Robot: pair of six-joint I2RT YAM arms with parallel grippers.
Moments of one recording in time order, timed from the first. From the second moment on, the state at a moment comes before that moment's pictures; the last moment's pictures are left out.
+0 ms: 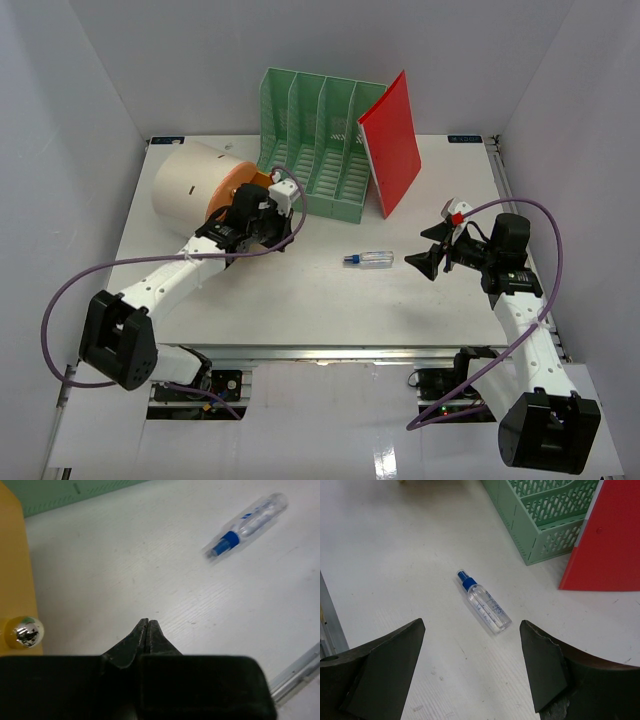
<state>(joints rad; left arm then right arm) -0.52 1.37 1.00 -0.31 0.17 -0.03 -0.06 0.88 0.62 -0.21 -1.03 -0.43</state>
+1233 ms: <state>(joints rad) -0.53 1.35 0.99 -0.25 -0.38 0.01 -0.07 0.88 0.62 -0.21 -1.02 -0.45</state>
